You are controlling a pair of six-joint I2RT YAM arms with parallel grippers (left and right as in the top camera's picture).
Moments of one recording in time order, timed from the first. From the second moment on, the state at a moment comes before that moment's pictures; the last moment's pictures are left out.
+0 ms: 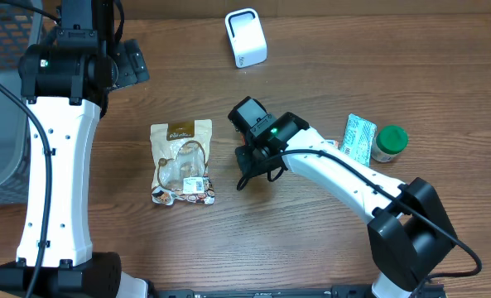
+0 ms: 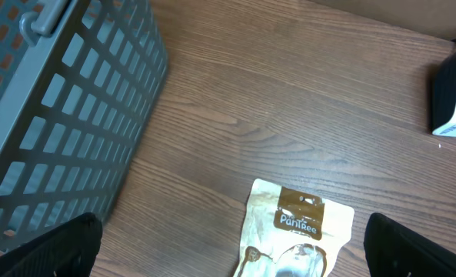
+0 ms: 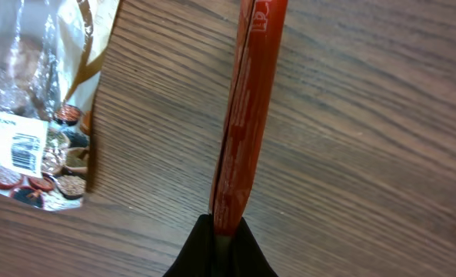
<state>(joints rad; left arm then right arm) -0.07 1.67 1.97 -1.29 -0.31 -0.36 0.71 1.85 1.40 -0.88 -0.05 0.33</state>
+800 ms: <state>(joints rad) -0.07 1.67 1.97 -1.29 -0.31 -0.36 0.71 1.84 1.93 -1.01 0.32 -0.25</state>
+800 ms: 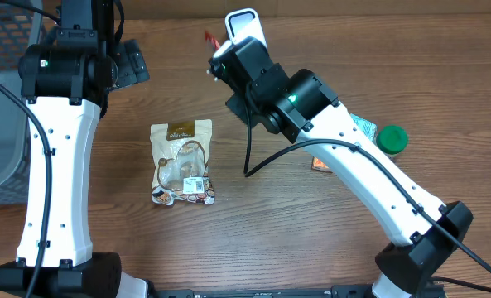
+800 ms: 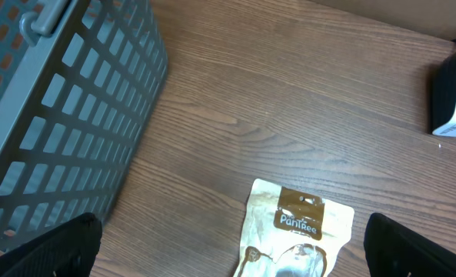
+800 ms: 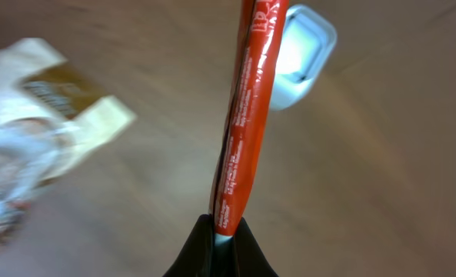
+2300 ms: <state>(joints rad) -0.07 1.67 1.97 -1.29 -0.31 -0.36 0.50 2.39 1.93 -0.30 0.62 -0.76</state>
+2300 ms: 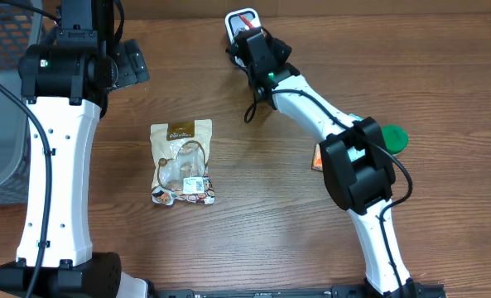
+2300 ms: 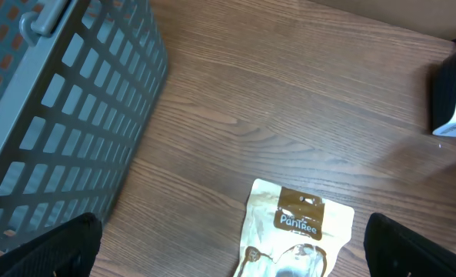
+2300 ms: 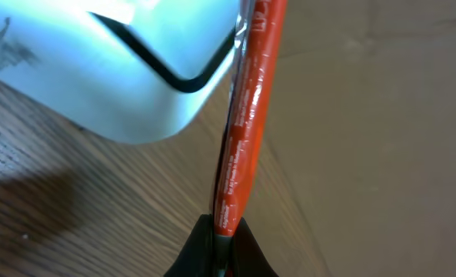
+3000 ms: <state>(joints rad) -0.07 1.67 1.97 -1.29 -0.31 -0.36 0.51 2.39 1.93 -0.34 0.72 -0.65</state>
